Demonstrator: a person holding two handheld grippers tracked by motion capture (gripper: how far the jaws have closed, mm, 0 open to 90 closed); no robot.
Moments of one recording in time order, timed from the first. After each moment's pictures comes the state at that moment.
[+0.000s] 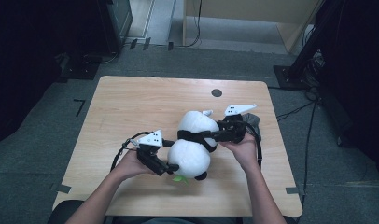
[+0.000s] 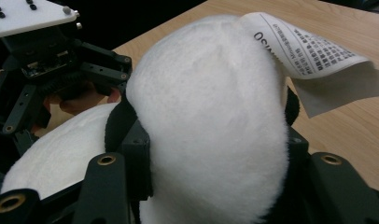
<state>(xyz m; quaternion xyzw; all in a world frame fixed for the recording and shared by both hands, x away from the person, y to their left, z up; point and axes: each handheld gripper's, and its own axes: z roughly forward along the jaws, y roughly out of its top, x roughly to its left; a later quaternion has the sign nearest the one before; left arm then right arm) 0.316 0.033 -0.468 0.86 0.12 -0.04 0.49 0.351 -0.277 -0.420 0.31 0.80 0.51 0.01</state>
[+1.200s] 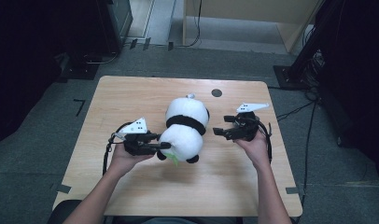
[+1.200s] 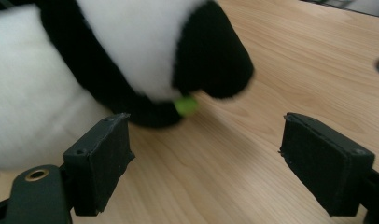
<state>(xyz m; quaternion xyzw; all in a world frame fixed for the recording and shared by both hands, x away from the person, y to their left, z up) 0.330 0.072 -0.435 0.81 0.20 0.01 0.55 0.360 -0.319 -0.429 0.37 0.79 0.48 0.06</state>
